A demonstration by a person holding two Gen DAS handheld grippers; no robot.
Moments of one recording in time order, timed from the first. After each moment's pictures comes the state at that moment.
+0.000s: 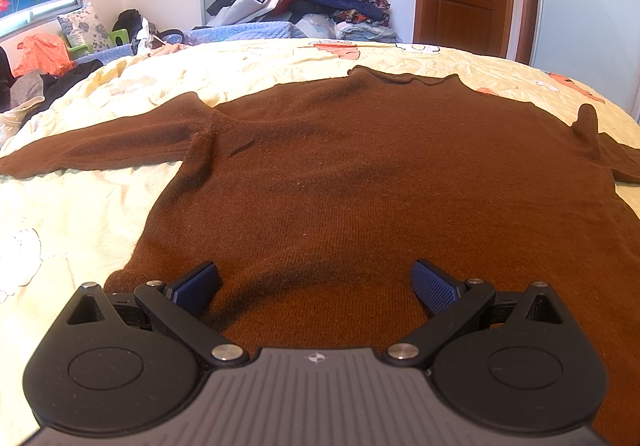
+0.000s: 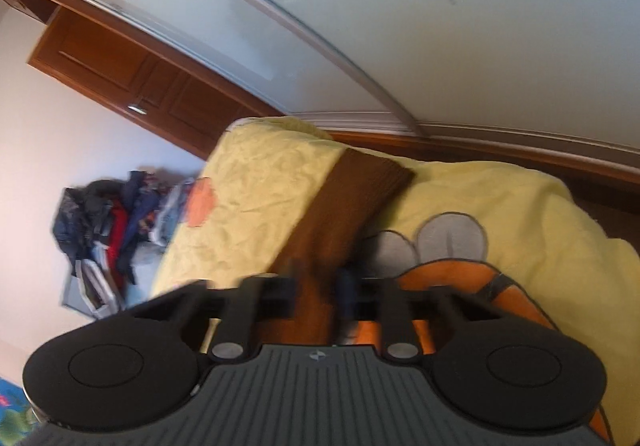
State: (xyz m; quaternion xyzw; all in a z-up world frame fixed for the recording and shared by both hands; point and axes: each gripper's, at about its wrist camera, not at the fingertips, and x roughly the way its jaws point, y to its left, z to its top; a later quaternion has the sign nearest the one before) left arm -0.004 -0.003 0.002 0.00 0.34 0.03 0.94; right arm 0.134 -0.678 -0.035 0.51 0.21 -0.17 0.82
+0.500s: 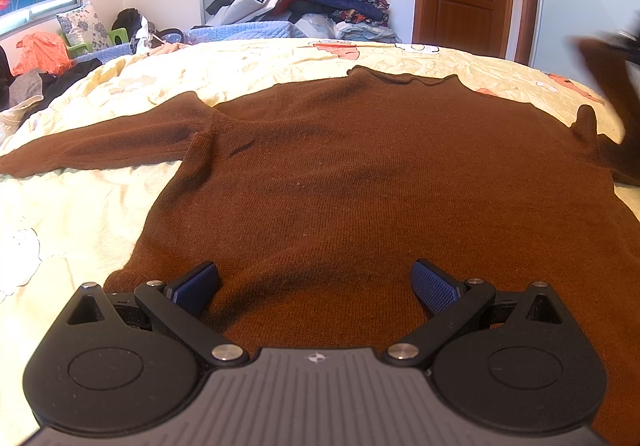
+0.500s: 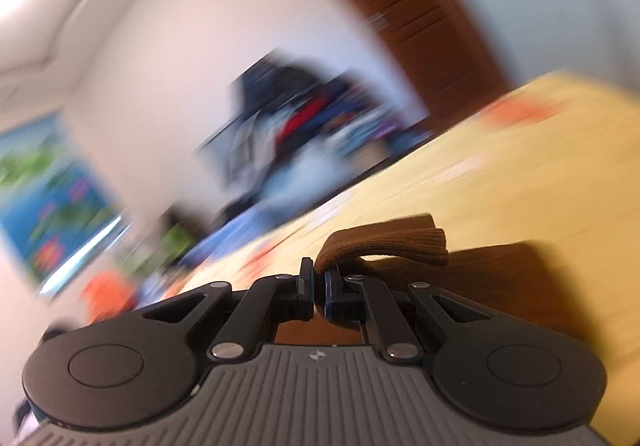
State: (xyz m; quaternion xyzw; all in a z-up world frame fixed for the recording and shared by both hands) left arm -0.004 -0.002 0.003 0.00 0.34 0.03 0.94; right arm 0.156 -0.375 0.061 0.29 0.20 0.16 0.92
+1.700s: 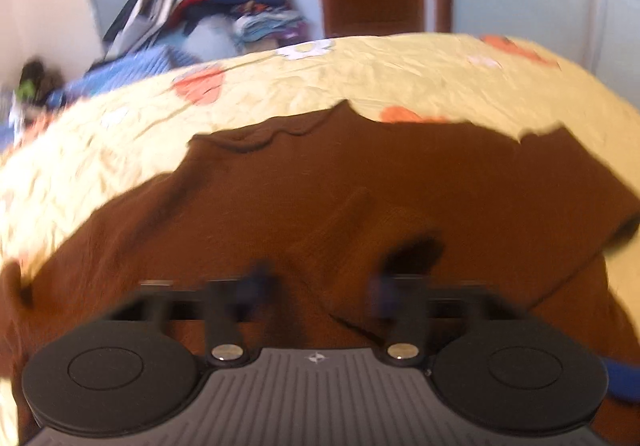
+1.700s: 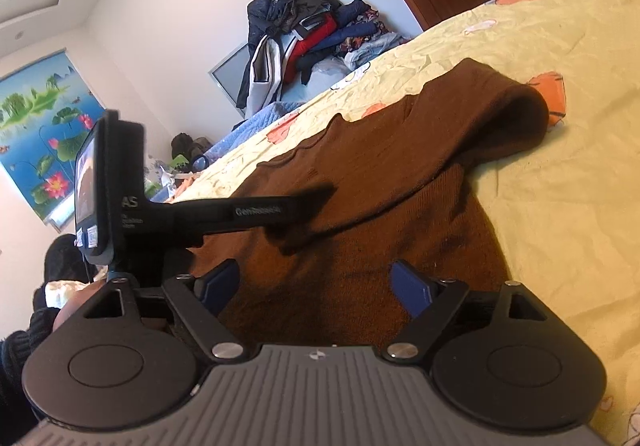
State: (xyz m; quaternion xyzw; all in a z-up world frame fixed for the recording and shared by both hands) left arm 0.155 -0.097 0.034 0.07 0.37 -0.08 0.92; right arm 0.059 -0.307 -0.037 0.28 0.27 0.17 0.91
